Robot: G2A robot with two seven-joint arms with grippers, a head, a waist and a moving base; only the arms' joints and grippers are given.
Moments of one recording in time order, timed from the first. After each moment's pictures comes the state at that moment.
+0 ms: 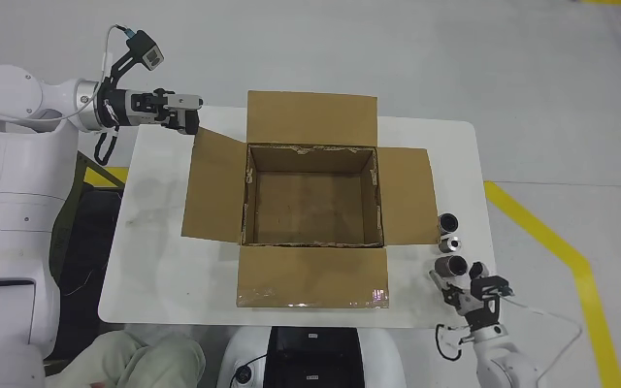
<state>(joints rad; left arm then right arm) 0.60 -0.81 -1.26 -1.16 -0.52 -0.20 -1.54 -1.94 -1.21 1.59 -1.54 -1.24 -0.29 -0.35</state>
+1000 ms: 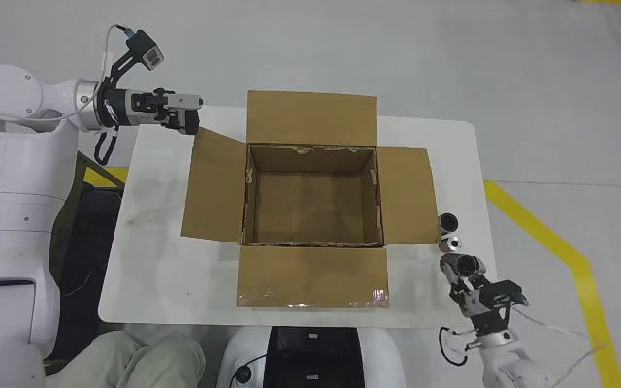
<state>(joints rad) 0.60 -0.81 -1.26 -1.16 -0.52 -0.20 -1.54 -2.06 -1.20 1.64 -1.73 -1.26 -0.29 -0.43</state>
